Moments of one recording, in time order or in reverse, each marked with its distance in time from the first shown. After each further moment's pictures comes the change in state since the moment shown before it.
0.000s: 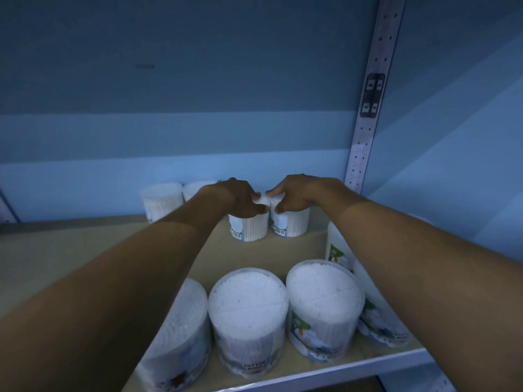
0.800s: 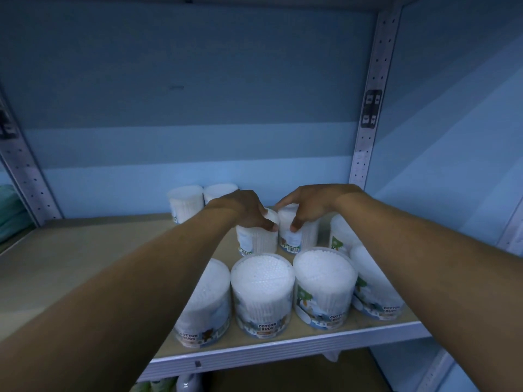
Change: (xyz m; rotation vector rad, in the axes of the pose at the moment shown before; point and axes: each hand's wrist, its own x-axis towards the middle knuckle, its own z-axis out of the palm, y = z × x) left_hand -0.080 0.011 -0.011 -0.140 -0.031 -0.046; right_hand -0.066 -0.011 -0.007 0.058 -0.100 -0.053
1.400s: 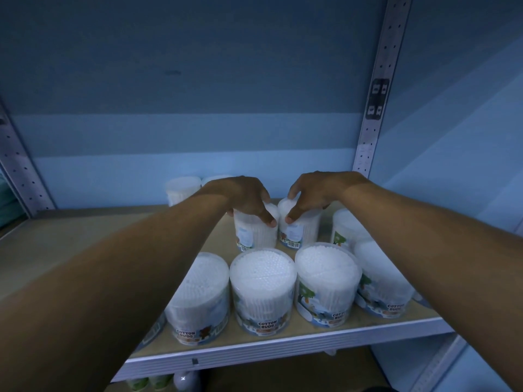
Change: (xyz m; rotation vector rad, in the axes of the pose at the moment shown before) left_hand 0.013 -0.005 -0.011 -0.067 -0.101 0.061; right_hand 0.010 0.000 -0.006 -0.057 0.042 0.074
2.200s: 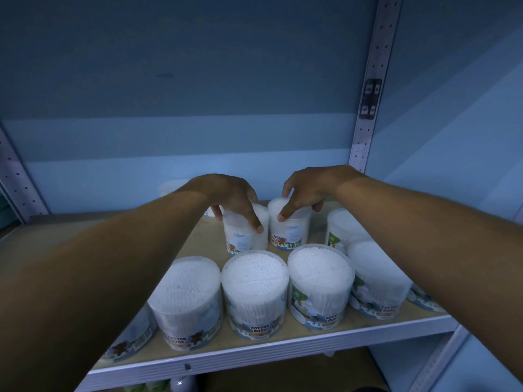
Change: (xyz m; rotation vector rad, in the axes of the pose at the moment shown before) left_hand -0.004 -0.004 -0.010 -0.112 -0.112 -0.097; right_hand -0.001 -0.002 -0.011 0.008 -0.048 0.041
